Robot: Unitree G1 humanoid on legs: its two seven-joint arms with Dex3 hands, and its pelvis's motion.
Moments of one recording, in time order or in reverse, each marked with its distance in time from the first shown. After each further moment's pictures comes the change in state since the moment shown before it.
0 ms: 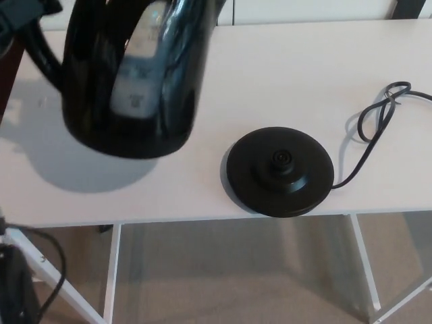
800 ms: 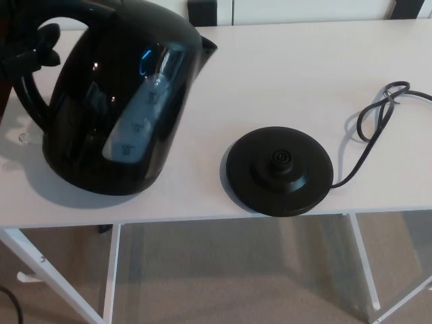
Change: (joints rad) left_arm 0.158 0.108 -0.194 0.001 0.113 -0.257 -0.168; right_arm -0.010 0.001 0.003 0.001 -0.015 0.001 0.005
